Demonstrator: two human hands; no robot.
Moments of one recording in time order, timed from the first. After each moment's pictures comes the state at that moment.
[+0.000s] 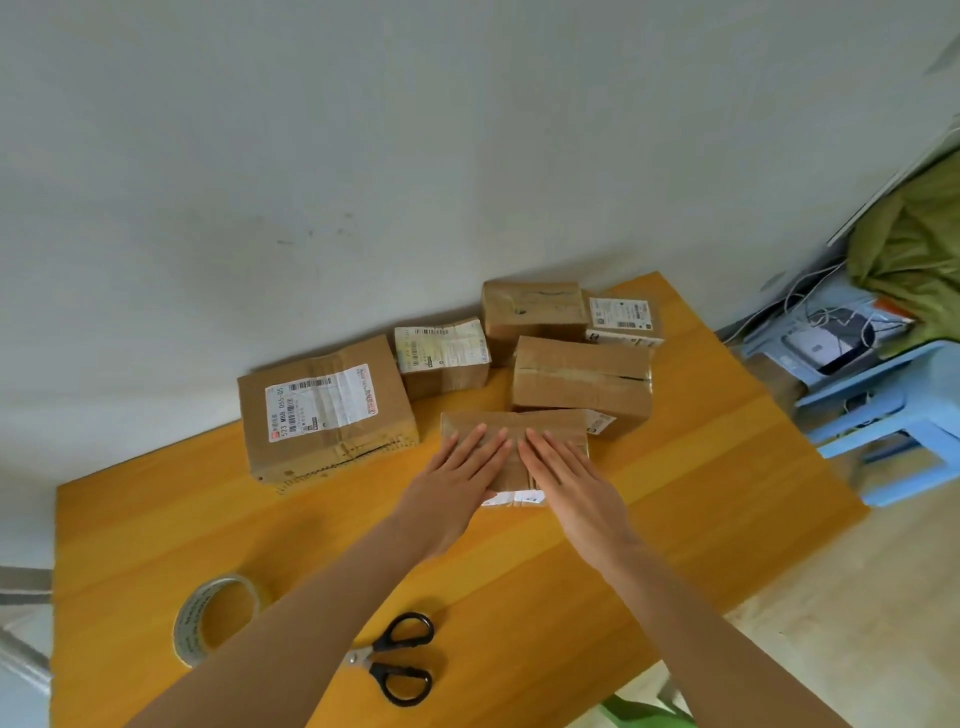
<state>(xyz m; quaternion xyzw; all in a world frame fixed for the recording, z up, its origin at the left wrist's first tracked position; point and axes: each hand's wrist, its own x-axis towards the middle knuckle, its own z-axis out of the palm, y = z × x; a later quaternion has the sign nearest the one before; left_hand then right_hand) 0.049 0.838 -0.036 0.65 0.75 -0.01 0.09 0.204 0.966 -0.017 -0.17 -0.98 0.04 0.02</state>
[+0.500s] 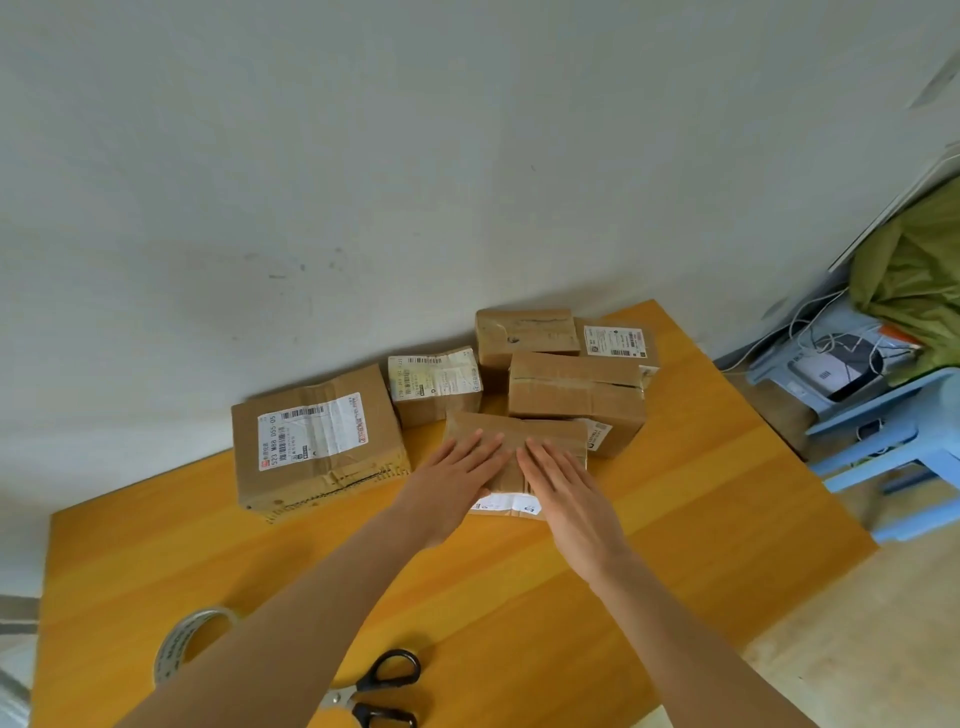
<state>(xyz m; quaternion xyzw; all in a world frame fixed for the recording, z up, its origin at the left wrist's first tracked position) 0.030 0.878 -0.030 0.65 0.76 -0.03 0.11 0.195 0.988 -0.017 -0.21 -0.98 0.05 0.00</state>
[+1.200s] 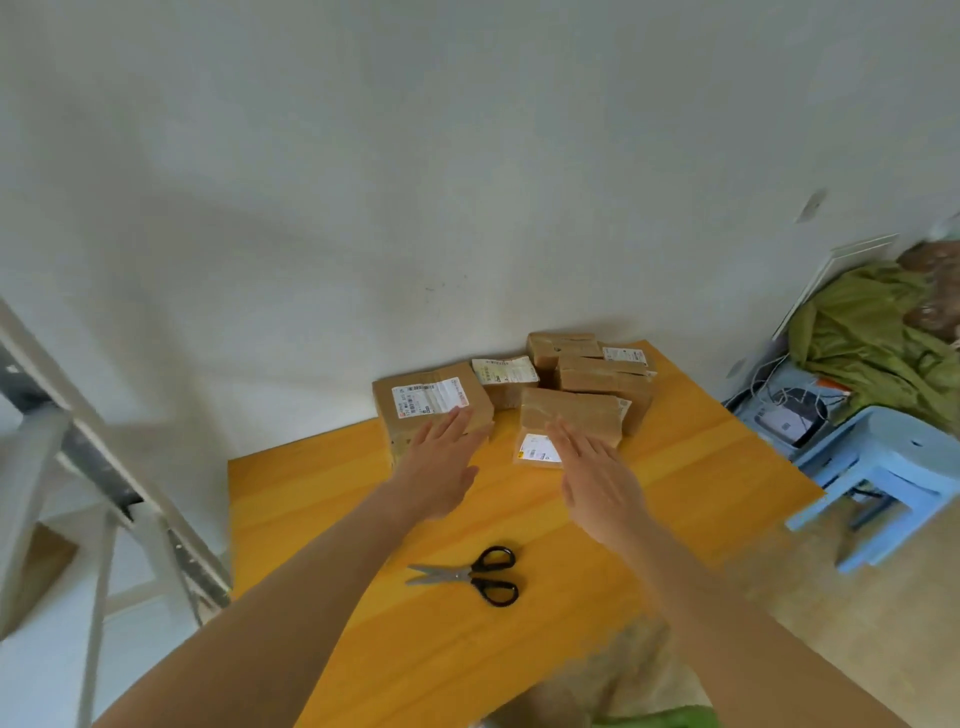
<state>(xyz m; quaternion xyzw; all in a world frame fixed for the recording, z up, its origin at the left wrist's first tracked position) 0.052 0.661 0.084 0.58 0.81 0.07 0.04 0.229 0.801 0.080 -0.26 -0.96 0.00 0.06</state>
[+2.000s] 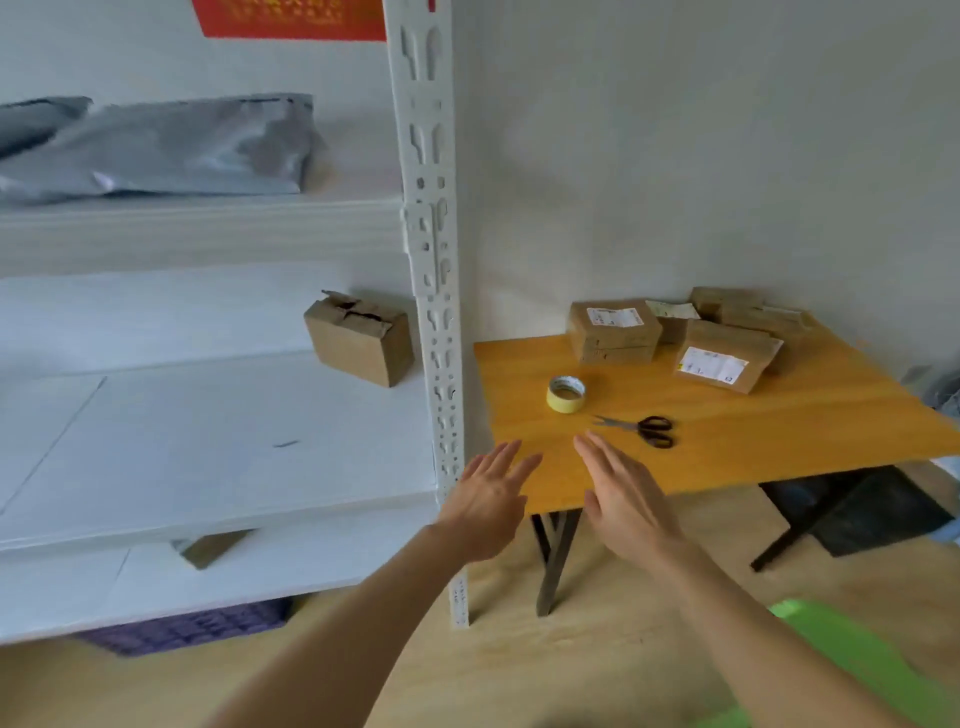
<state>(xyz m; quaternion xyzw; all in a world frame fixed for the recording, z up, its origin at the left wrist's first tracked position) 0.242 0.240 0.097 0.48 0.87 0.14 0.03 0.350 0.410 0.096 -0.14 -0.98 0.09 0.08</state>
